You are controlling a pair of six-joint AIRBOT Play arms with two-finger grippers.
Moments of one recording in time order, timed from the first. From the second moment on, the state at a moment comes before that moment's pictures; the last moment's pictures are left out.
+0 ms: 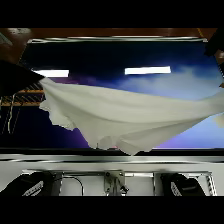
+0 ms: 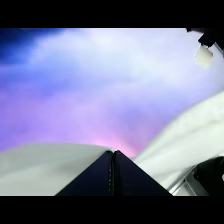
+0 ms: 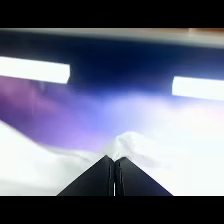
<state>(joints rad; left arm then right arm) -0.22 -0.97 1.73 0.96 -1.52 -1.51 0.12 -0.55 1.58 -1.39 1.56 1.53</state>
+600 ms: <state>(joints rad) -0.22 -1.08 1.10 0.87 -1.16 -1.44 0.12 -0.73 1.25 -1.39 1.59 1.56</state>
